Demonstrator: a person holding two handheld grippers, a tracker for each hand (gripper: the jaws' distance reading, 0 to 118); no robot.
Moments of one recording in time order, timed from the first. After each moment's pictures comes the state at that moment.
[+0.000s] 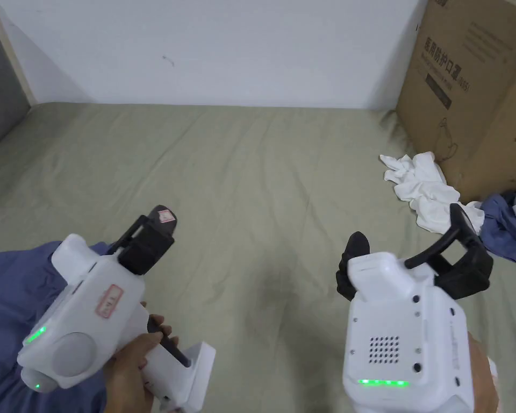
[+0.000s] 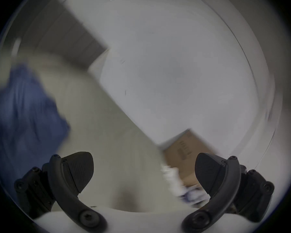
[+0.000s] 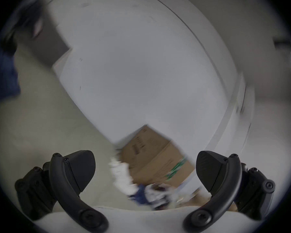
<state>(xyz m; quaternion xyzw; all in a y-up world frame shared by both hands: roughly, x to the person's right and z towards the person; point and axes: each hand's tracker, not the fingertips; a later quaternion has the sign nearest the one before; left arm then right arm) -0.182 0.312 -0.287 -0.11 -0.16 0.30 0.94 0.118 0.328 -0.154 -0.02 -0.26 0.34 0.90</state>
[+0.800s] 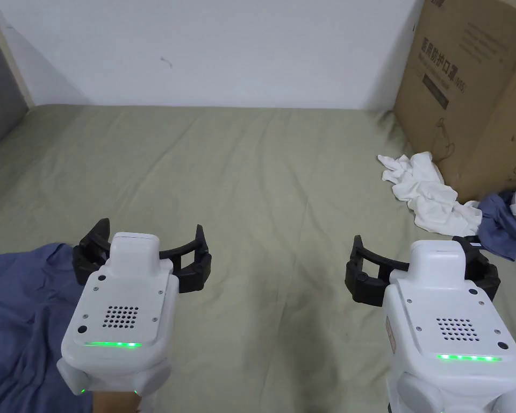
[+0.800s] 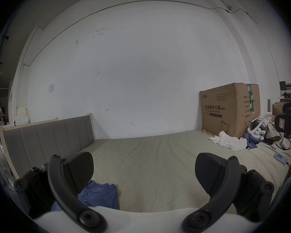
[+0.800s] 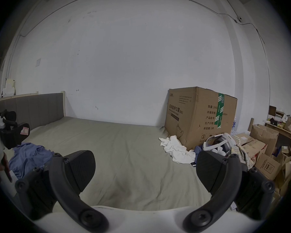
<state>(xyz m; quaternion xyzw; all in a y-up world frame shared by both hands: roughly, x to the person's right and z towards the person) -0.140 0.310 -0.265 0.00 -0.11 -0.06 0.99 0.151 0.334 -0.147 -0.07 -0.18 0.04 0.98</state>
